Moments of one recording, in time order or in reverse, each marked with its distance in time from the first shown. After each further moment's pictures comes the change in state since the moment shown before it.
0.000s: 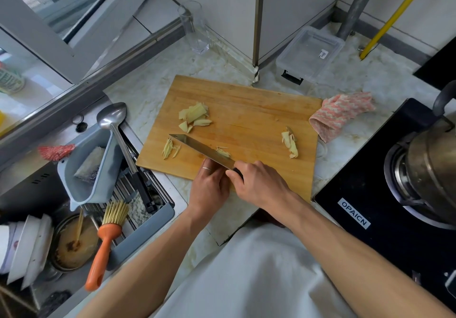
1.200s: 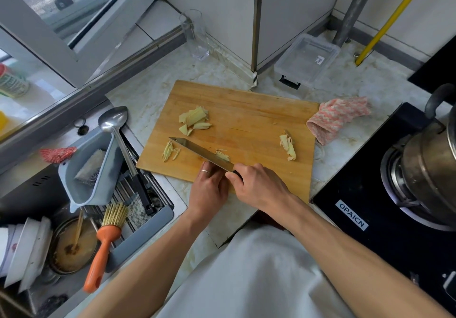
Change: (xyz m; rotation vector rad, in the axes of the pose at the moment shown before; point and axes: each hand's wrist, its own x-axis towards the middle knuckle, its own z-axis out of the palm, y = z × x) left_hand -0.002 -0.005 0.003 -0.040 0.013 0.040; right_hand -0.004 -0.001 -0.003 0.017 -0.005 -0.006
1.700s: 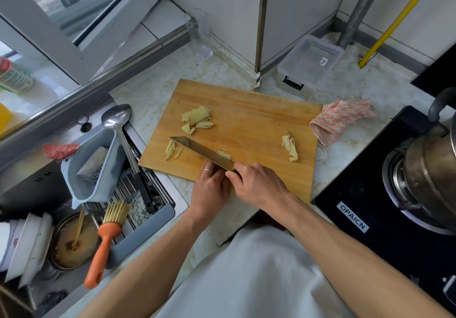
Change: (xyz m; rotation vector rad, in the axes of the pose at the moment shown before) left_hand 0.000 0.005 -0.001 0.004 0.024 -0.021; right_hand 0.004 -0.002 0.004 -0.039 0.010 -0.023
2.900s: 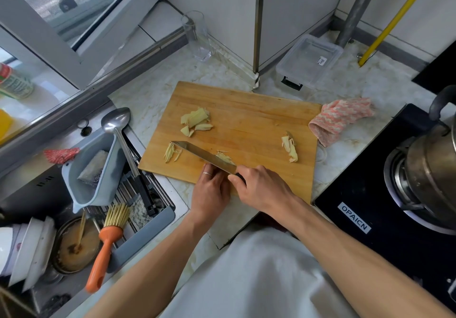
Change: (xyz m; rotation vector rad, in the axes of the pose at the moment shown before) left_hand -0.001 -0.001 0.003 0.002 -0.021 -0.028; right_hand -0.005 0.007 -0.005 0.034 -0.014 0.000
